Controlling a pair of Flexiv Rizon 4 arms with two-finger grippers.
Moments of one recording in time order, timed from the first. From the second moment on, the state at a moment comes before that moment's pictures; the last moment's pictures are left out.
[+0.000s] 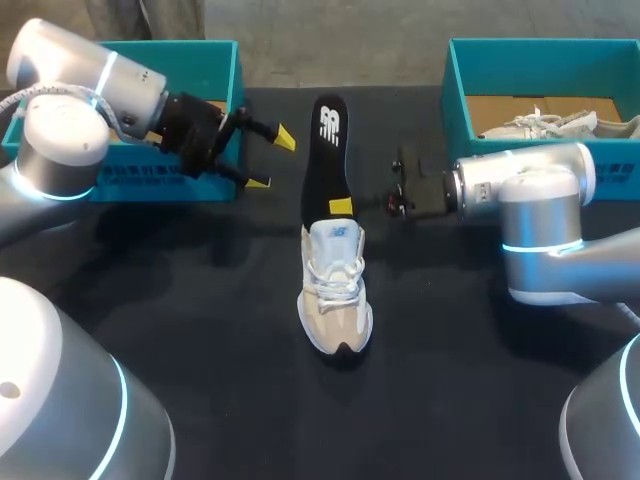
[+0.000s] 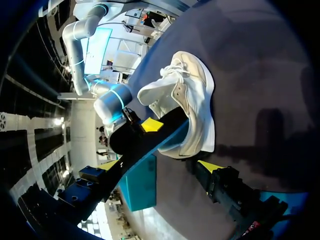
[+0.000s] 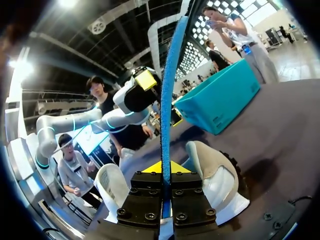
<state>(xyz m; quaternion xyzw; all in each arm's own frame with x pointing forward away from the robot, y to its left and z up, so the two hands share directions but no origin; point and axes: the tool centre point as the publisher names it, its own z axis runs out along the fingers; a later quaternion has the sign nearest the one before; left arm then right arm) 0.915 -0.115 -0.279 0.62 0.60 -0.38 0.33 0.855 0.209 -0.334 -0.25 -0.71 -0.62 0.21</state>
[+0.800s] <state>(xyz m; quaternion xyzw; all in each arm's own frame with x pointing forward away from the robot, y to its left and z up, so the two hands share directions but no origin) 0.915 -0.122 -0.278 0.63 0.59 -0.39 0.33 0.845 0.207 -0.339 -0.27 -0.72 -0.61 0.22</state>
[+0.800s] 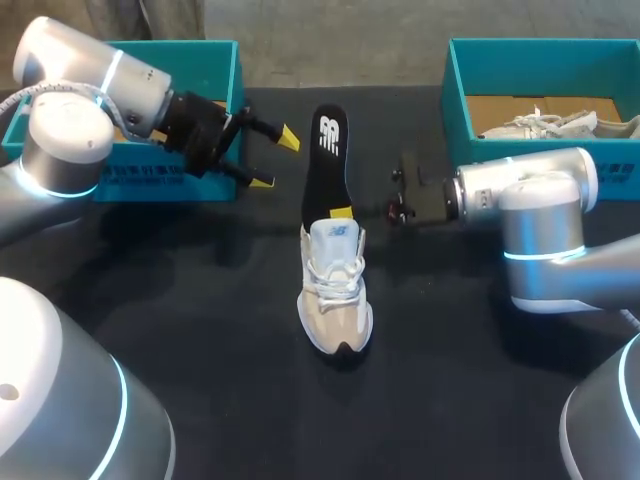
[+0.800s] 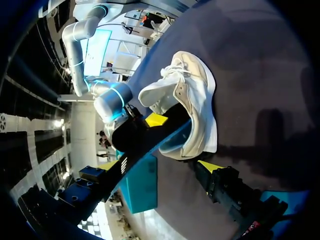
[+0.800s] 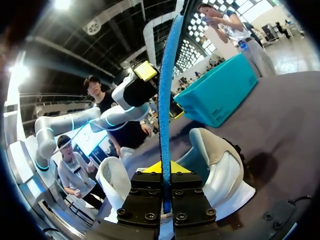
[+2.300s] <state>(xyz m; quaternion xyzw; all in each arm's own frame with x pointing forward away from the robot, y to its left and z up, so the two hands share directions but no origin) 0.914 -0.121 -0.274 0.62 0.60 -0.39 0.33 0.863 0.214 -0.330 -0.24 -0.77 -0.53 0.25</state>
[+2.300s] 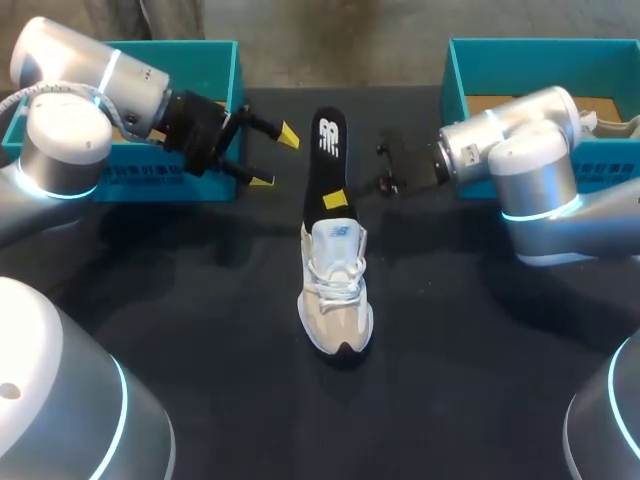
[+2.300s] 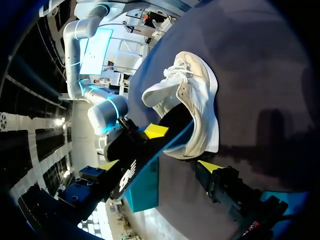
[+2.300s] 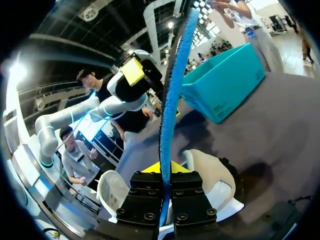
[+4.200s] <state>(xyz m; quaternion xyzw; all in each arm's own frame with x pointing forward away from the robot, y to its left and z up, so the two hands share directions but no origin) 0.914 -0.121 -0.274 0.62 0.60 -0.39 0.33 0.845 0.219 -0.337 -0.24 -0.80 -0.47 0.29</state>
